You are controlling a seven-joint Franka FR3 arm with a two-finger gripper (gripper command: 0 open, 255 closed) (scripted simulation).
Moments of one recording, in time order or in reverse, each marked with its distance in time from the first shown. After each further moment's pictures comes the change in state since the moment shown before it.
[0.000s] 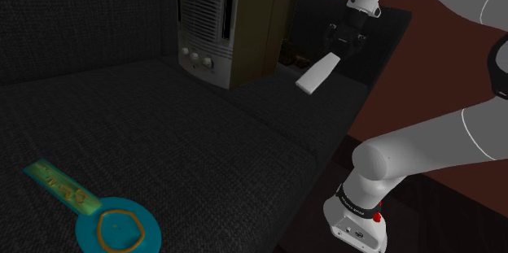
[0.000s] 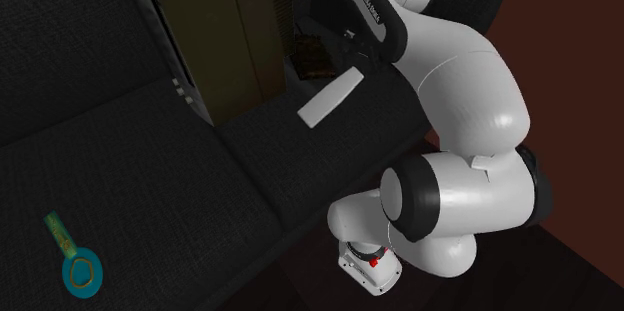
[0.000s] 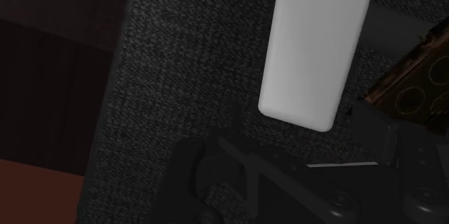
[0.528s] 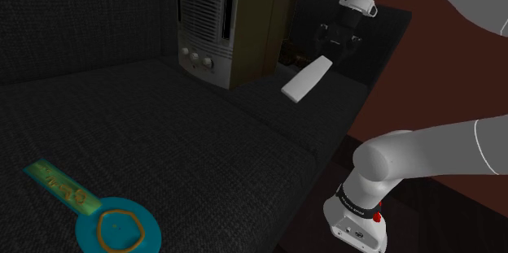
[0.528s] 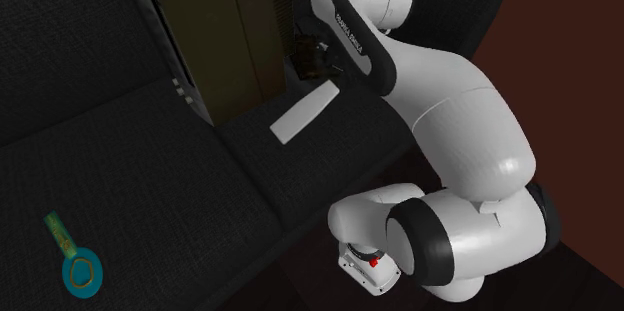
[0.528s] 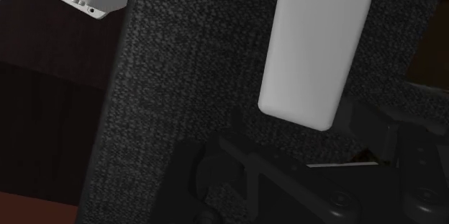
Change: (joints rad) arm 0.032 -0.148 0.138 -0.110 0.072 -0.017 0.162
